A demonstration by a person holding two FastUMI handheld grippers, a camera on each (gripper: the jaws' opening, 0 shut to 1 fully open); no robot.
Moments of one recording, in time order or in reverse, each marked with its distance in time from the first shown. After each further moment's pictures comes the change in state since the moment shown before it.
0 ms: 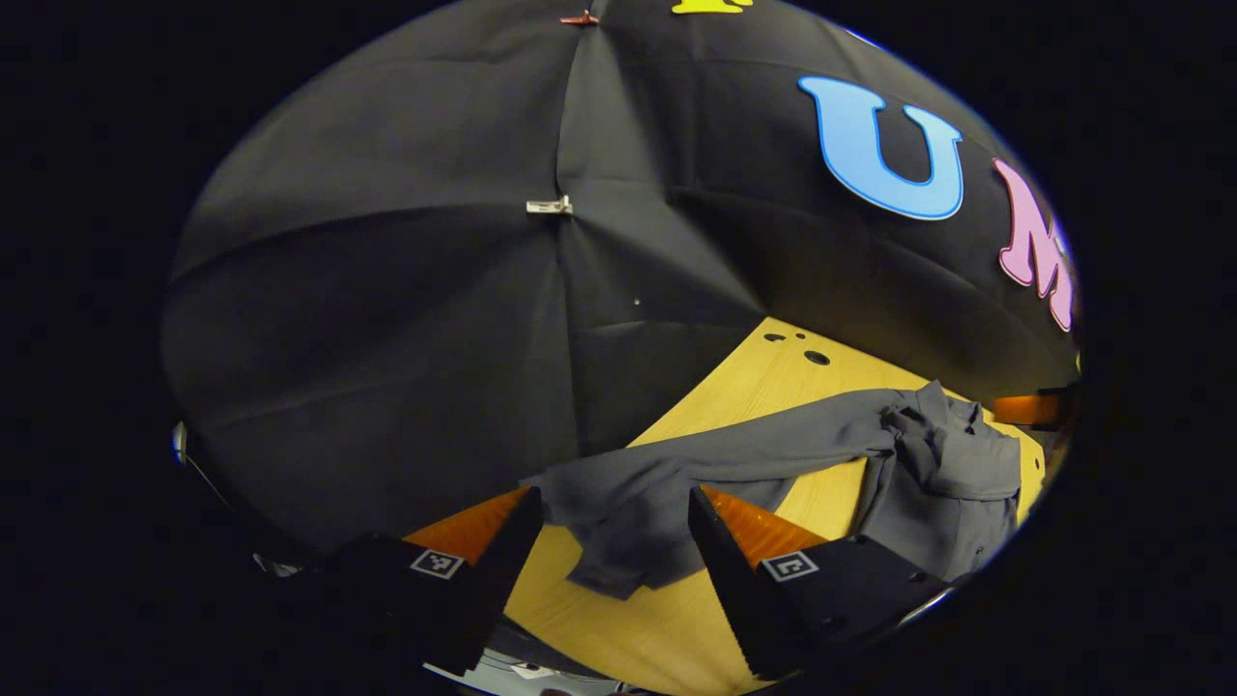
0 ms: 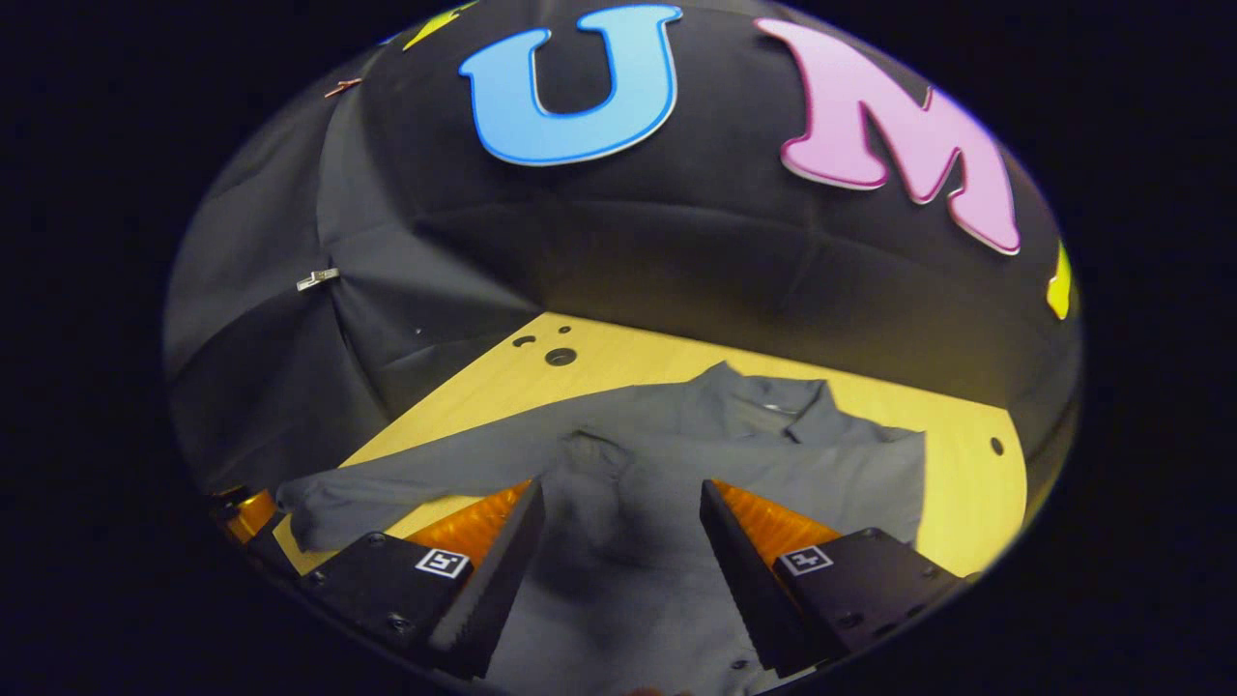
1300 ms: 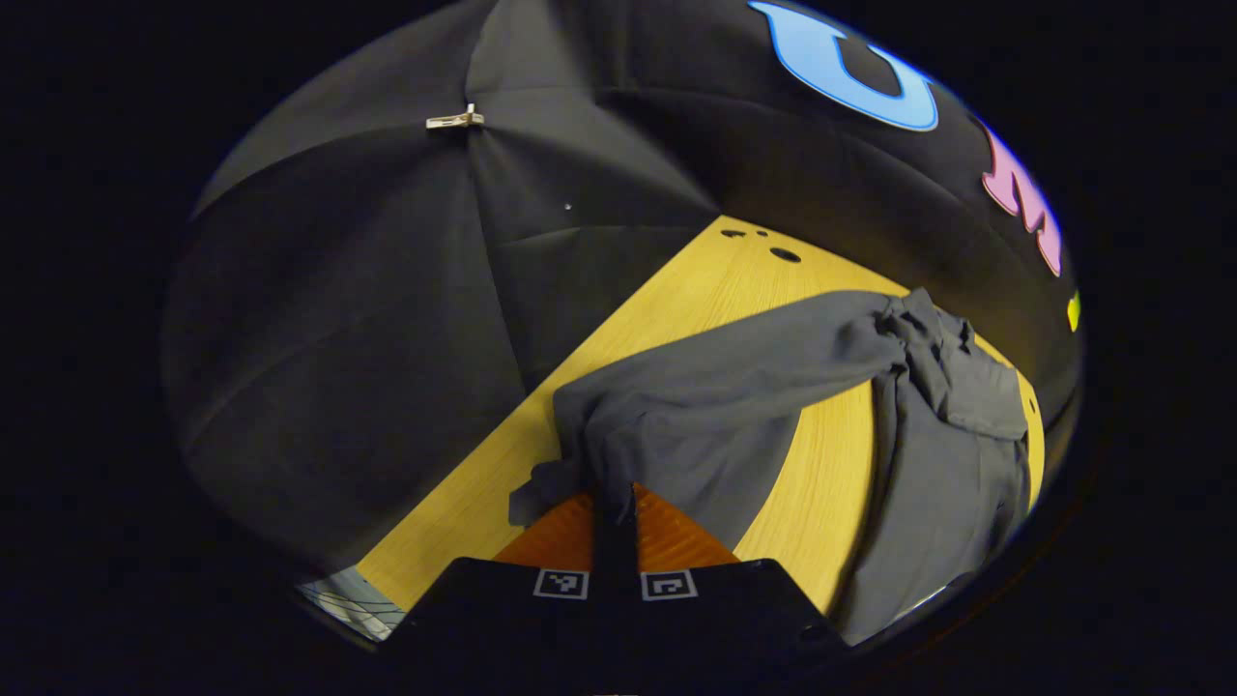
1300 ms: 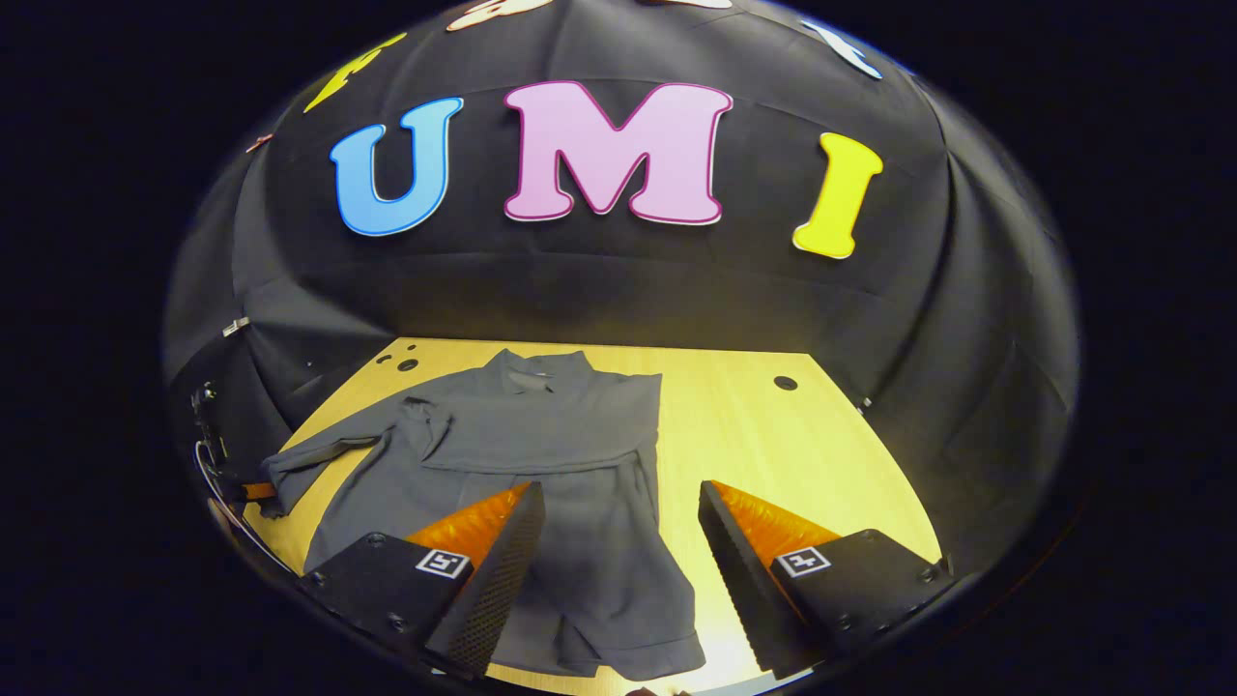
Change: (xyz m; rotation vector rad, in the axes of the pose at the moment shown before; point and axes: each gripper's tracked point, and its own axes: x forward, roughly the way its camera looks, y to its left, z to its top) left arm 0.058 -0.036 -0.040 0.087 0.222 -0.147; right arm -0.223 -0.182 -0.067 0.155 -0.040 -0.393
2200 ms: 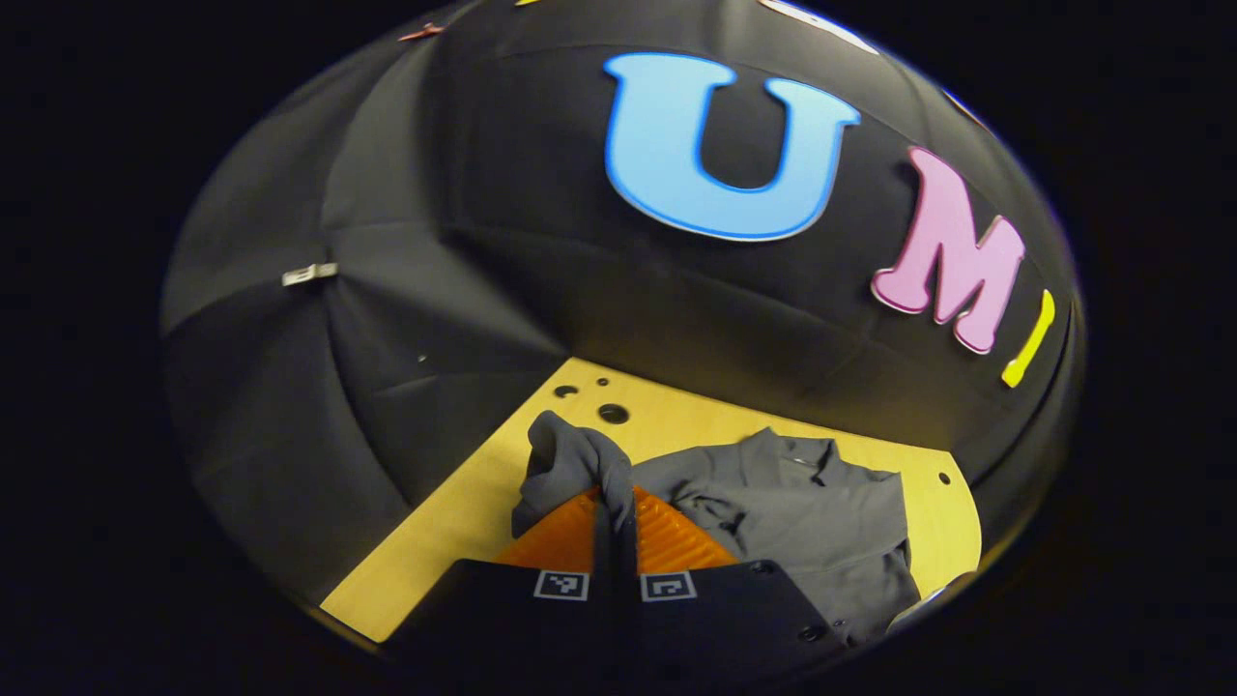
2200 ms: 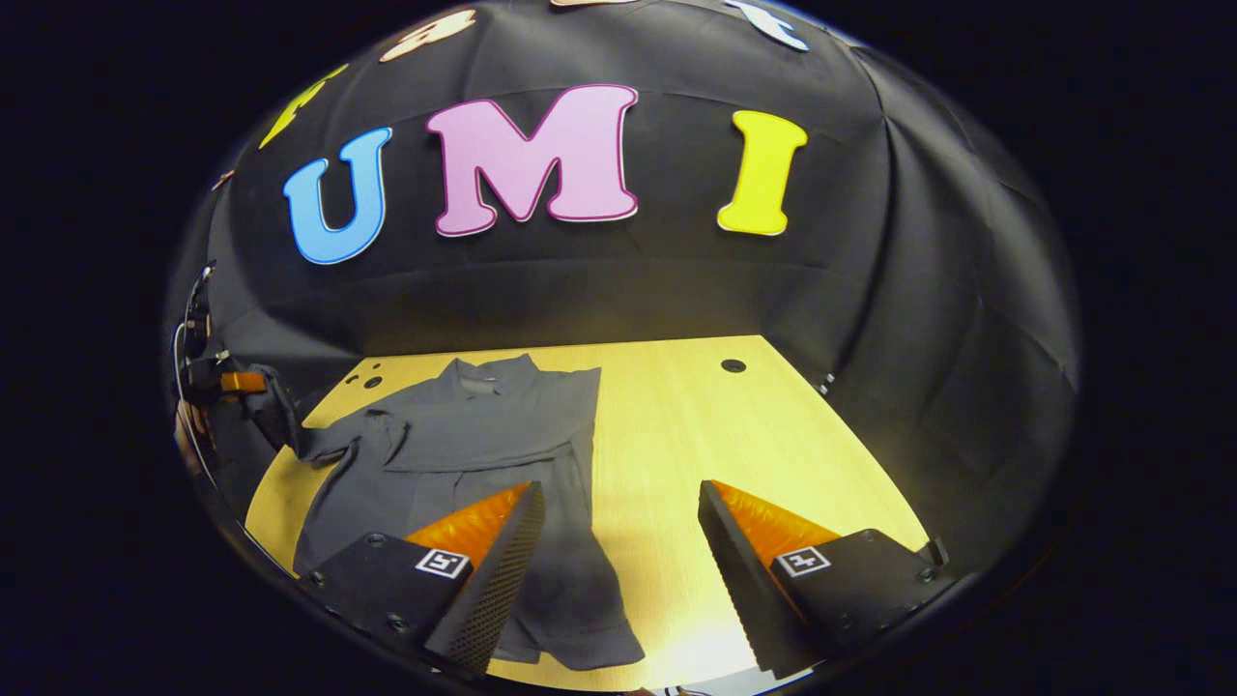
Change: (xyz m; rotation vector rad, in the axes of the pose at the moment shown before) left arm -0.070 -0.237 0.180 0.108 -0.247 -0.288; right arm -0.018 -0.088 -0.016 0.100 -0.015 -0.056
